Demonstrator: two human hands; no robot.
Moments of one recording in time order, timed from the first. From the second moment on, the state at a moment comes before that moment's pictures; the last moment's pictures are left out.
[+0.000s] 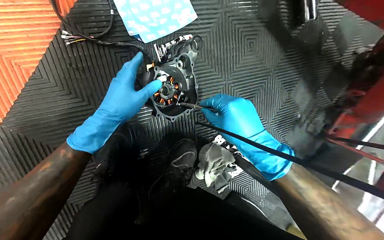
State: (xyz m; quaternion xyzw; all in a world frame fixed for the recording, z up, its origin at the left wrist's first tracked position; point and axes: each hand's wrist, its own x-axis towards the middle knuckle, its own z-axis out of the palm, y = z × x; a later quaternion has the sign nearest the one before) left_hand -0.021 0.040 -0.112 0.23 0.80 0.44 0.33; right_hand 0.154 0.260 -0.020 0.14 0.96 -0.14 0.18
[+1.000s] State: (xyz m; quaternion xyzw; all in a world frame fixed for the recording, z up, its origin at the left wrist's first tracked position) left_hand 0.053 0.083 -0.120 0.14 0.82 0.52 0.19; right_hand 0.137 0.266 -0.034 0.52 0.64 -0.40 0.39
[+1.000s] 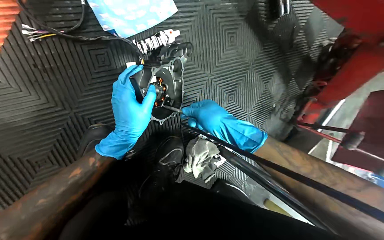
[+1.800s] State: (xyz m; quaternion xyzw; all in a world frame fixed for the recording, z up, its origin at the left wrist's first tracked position) left_hand 0.056 0.082 -0.111 0.13 0.84 0.49 0.20; right_hand 0.161 0.262 -0.034 0.05 0.97 -0.07 0.22
